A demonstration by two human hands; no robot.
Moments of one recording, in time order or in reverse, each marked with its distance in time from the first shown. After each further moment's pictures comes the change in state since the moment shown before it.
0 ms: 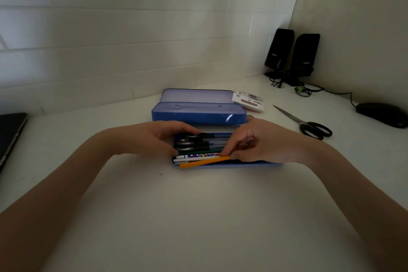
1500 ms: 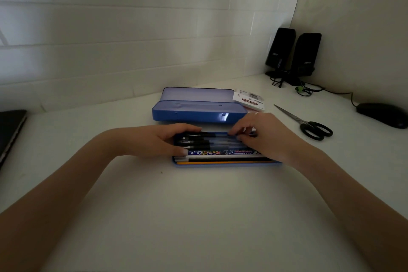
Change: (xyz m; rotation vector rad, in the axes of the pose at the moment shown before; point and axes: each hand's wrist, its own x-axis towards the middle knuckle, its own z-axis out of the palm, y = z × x) left_hand 0.004 -0.001 0.007 0.085 -0.009 -0.095; right_hand 0.012 0.026 0.010 -0.225 0.337 0.112
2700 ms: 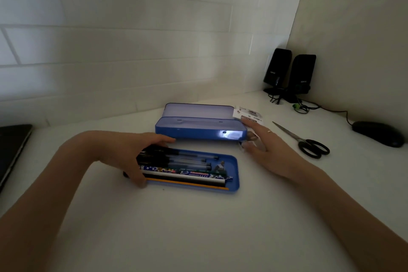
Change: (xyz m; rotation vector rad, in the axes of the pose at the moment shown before) left_hand -0.029 -0.022 -0.039 0.264 -0.034 -0.095; right_hand 0.005 0.042 0.012 0.143 0.080 0.128
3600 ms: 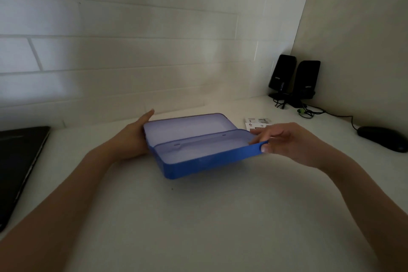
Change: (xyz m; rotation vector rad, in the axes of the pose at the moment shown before) left_hand 0.019 -0.027 0.012 -0.263 0.613 -0.150; right_hand -0.011 -0.027 -0.050 0.360 -0.217 -0.093
